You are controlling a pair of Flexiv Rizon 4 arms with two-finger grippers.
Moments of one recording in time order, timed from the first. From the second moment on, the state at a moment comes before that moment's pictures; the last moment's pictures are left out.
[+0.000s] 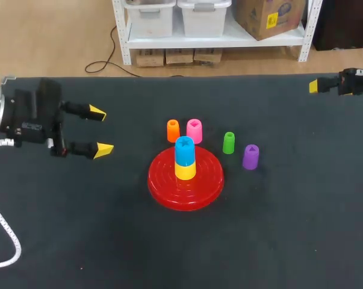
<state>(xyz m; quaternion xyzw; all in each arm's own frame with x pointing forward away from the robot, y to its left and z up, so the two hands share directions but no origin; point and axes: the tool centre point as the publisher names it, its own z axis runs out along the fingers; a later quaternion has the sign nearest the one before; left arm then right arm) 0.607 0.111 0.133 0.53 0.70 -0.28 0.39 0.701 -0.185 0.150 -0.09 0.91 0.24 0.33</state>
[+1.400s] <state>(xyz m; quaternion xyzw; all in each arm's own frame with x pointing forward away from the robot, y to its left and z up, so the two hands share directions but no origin) 0.607 0.111 0.134 0.53 0.70 -0.28 0.39 0.701 -0.185 0.150 -0.09 0.91 0.24 0.33</state>
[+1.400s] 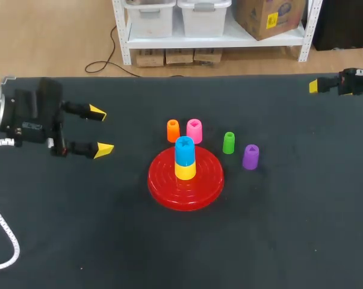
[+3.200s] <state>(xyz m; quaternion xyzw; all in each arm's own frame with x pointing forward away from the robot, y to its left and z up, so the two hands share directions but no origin) 0.607 0.111 0.134 0.53 0.70 -0.28 0.39 0.728 0.061 0.058 -0.38 0.91 0.06 0.13</state>
